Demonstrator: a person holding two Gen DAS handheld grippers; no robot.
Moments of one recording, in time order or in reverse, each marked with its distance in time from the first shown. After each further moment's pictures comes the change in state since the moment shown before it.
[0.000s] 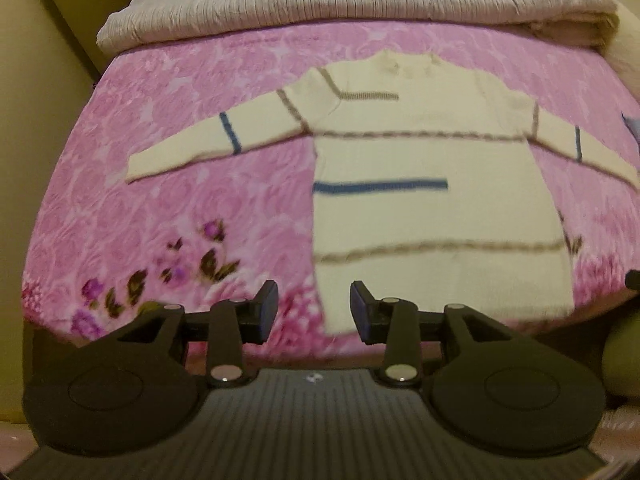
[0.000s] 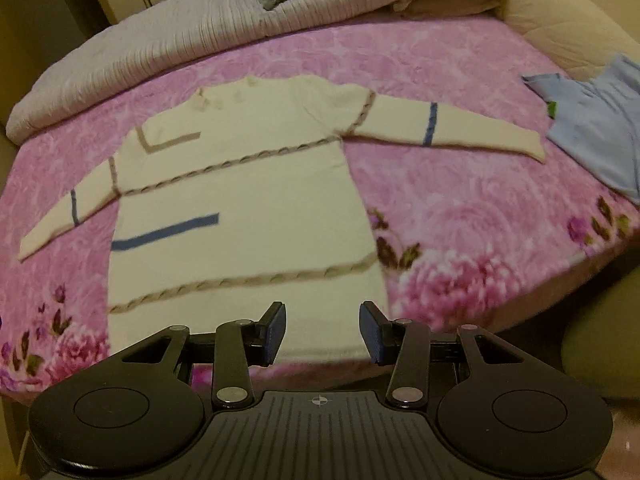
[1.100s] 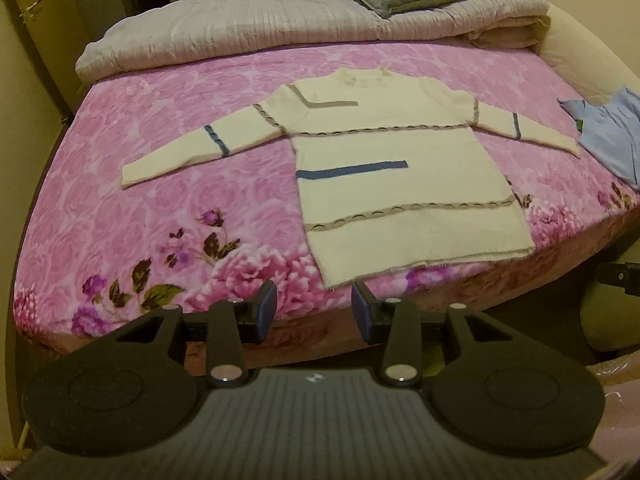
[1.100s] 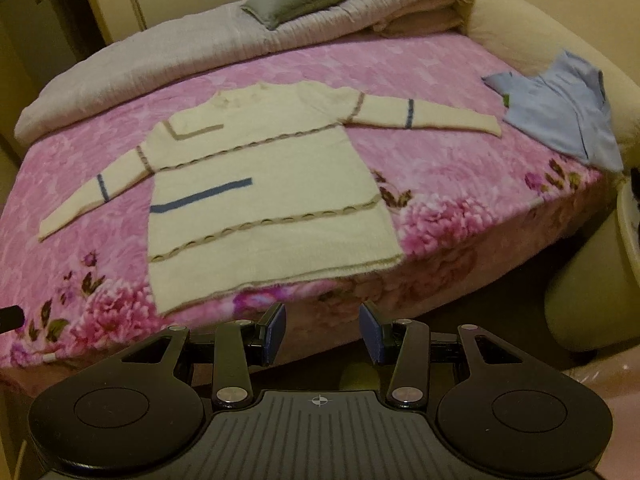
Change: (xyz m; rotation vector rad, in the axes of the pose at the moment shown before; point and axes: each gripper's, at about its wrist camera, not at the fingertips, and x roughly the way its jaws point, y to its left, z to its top) left arm -0.073 0.052 -0.097 0.064 -0.130 -0.131; right arm -0.100 0.077 -0.128 0.028 -0.102 -0.072
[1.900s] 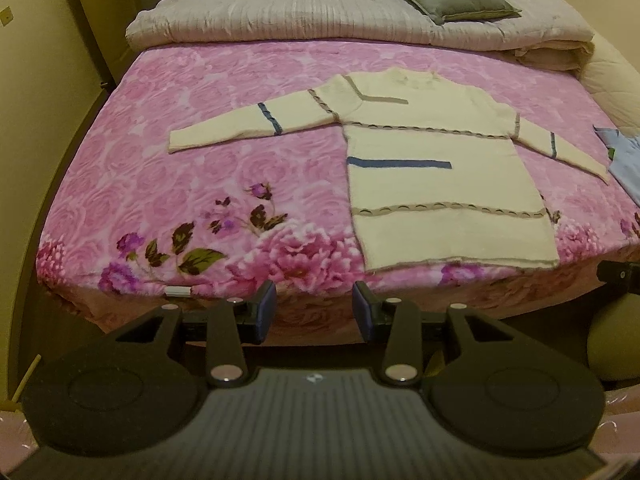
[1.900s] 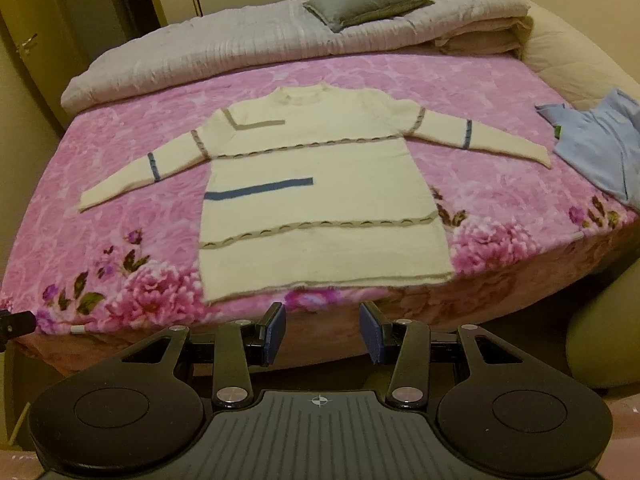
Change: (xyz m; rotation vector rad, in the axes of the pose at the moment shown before) left arm -0.016 0.046 -0.023 -0.118 0.020 0.064; right arm -0.002 0.051 0.002 -0.111 0.005 0.094
